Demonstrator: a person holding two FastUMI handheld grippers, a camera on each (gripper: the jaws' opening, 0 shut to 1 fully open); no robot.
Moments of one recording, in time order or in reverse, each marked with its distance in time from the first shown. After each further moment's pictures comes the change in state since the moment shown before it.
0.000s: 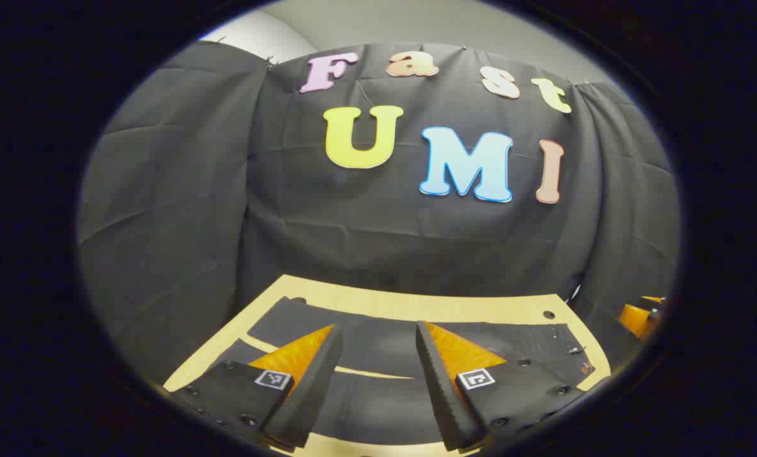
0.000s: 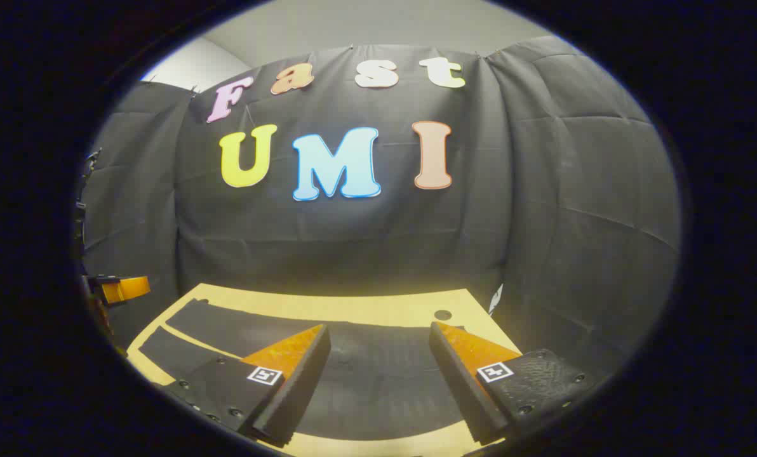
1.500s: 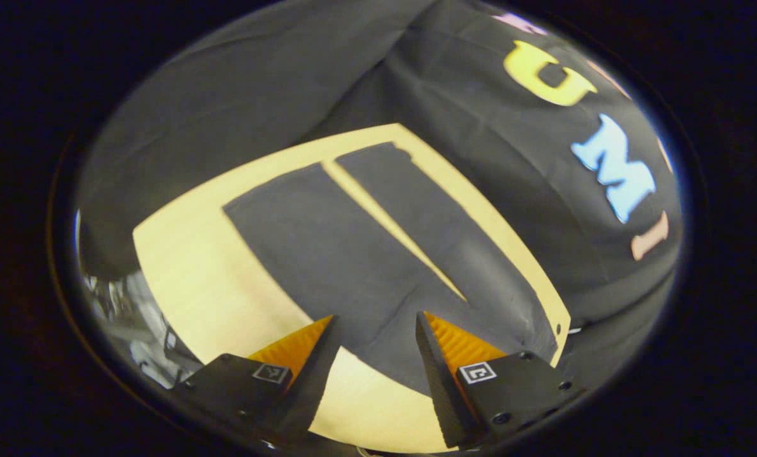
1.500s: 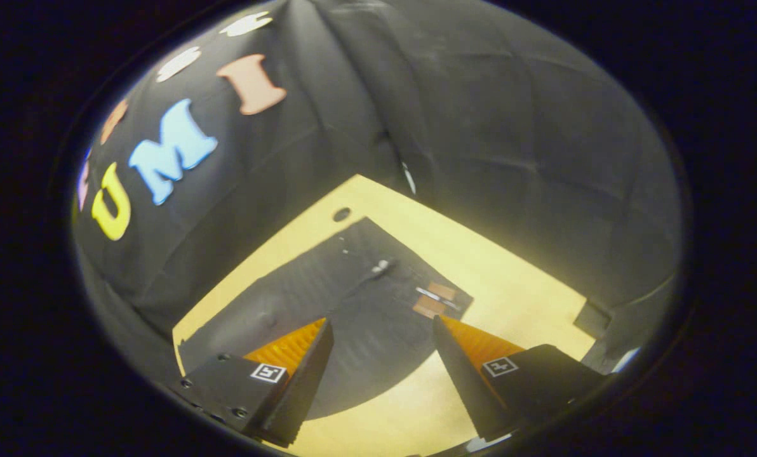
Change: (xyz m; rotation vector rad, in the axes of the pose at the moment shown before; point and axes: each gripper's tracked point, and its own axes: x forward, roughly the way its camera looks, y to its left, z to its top) left arm -0.021 0.182 -0.215 -0.748 0.549 0.326; right arm 0.008 -0.146 -0.181 0.713 0.517 -0.343
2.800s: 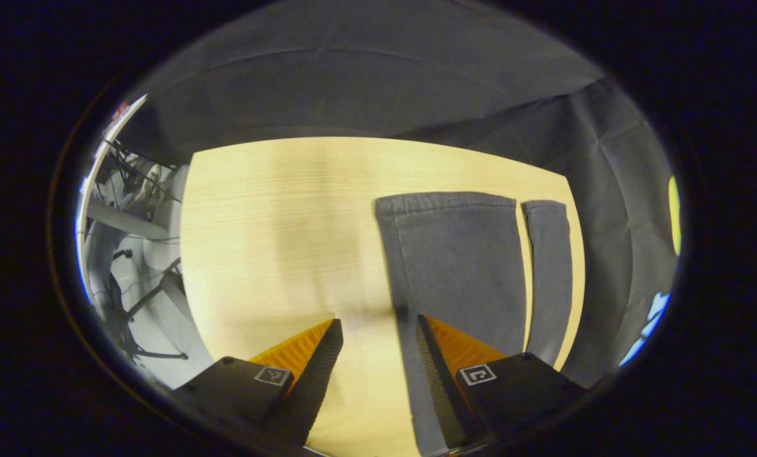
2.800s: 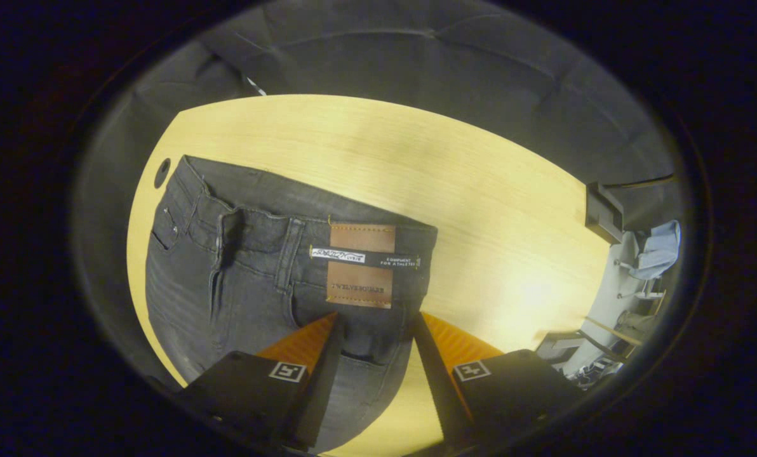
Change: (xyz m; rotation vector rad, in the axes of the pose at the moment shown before) left arm 0.100 0.184 0.097 -0.516 0.029 0.261; right arm 0.101 -0.032 -0.045 0.331 0.410 -0.440
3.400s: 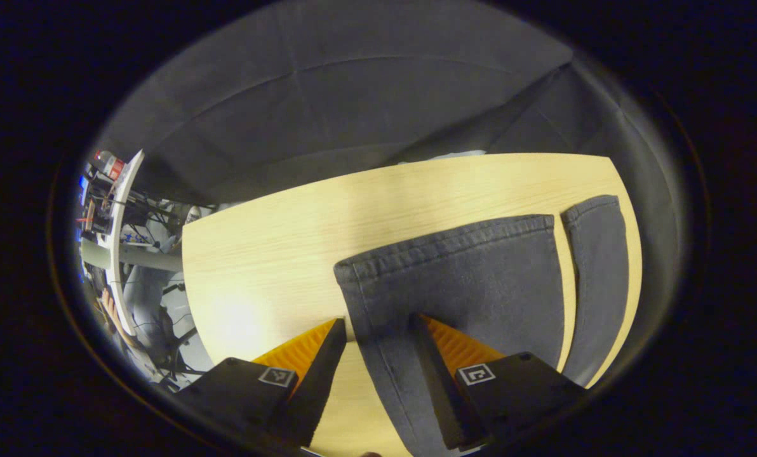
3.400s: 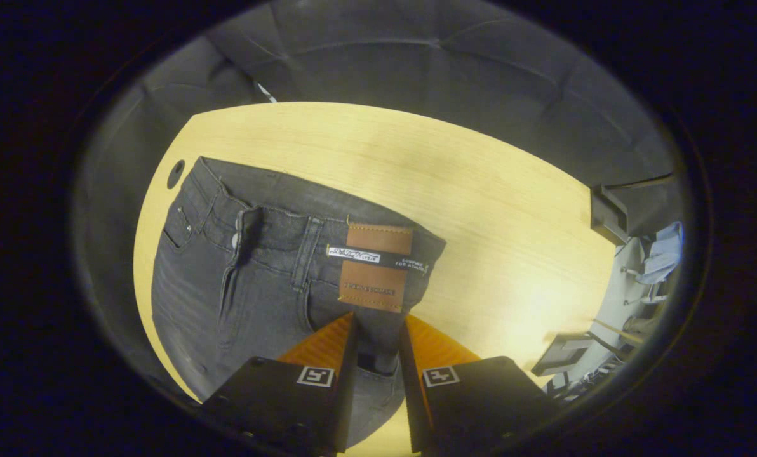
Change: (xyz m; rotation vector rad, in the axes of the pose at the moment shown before) left arm 0.042 -0.037 0.045 0.174 -0.079 0.286; right arm 0.002 0.005 0.000 -0.016 -0.064 0.024
